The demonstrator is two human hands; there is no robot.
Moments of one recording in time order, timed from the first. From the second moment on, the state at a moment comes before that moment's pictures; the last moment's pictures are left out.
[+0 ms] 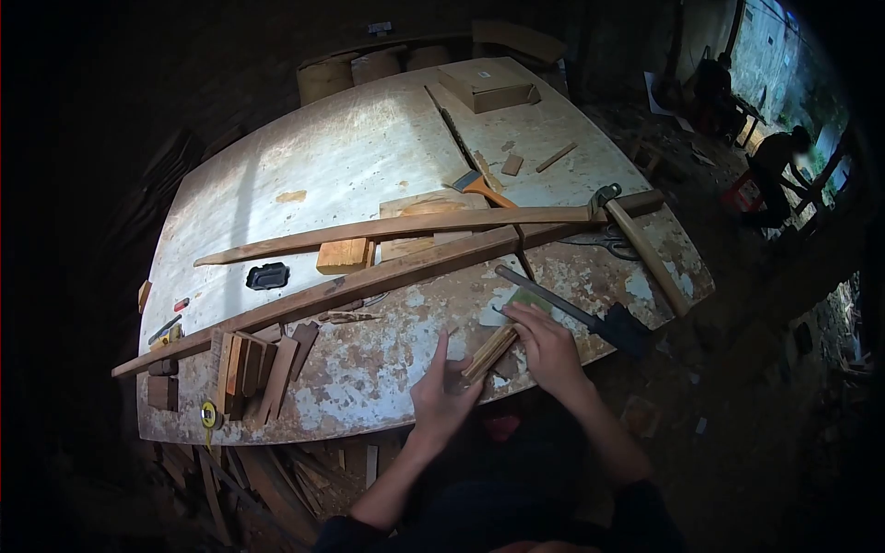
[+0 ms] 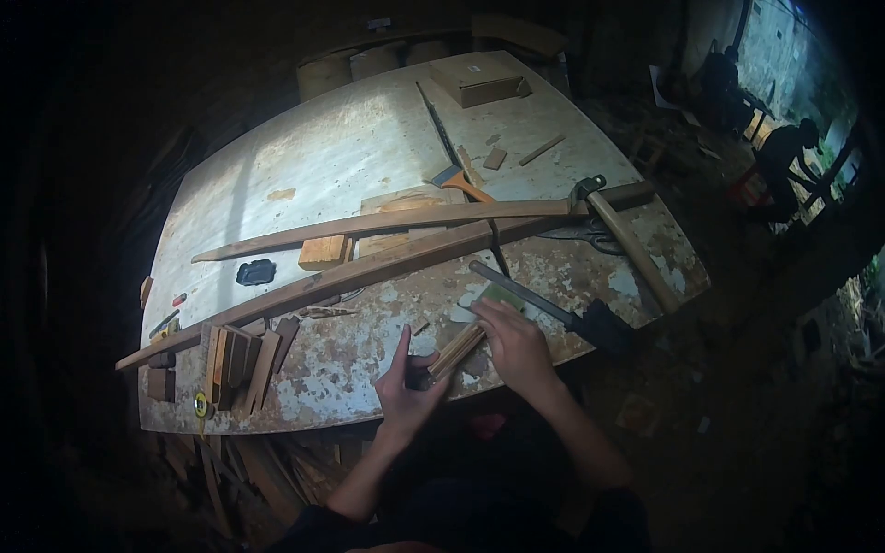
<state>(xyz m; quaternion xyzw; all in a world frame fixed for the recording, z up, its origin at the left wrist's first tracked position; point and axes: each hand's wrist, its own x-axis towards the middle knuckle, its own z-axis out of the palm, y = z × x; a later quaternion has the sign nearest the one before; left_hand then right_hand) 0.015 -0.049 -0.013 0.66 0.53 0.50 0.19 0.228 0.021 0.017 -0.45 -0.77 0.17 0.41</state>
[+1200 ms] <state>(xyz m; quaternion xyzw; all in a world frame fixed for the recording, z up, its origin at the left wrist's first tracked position) 0.014 -0.040 -0.003 0.66 0.49 0.57 0.07 0.199 -0.020 0.036 -0.43 -0.81 0.14 0.38</state>
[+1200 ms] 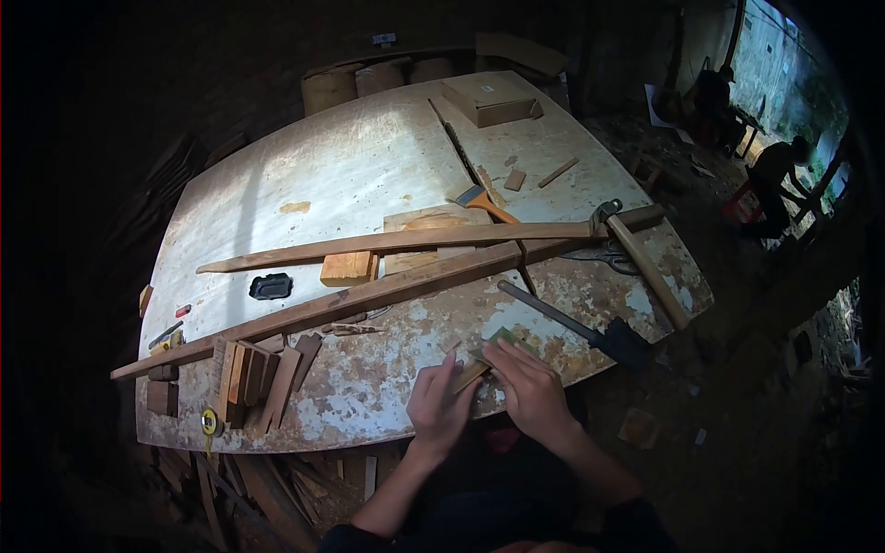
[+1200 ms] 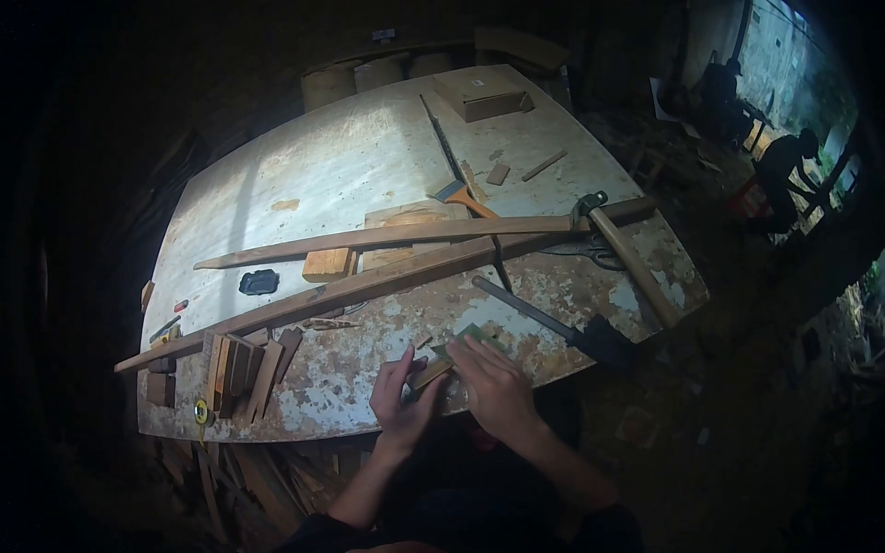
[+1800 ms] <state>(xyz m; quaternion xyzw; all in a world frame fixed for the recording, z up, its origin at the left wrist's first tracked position) 0.012 -0.039 -0.005 0.62 0.58 0.52 0.14 0.191 -0.018 0.023 -0.45 -0.79 0.14 0.40</state>
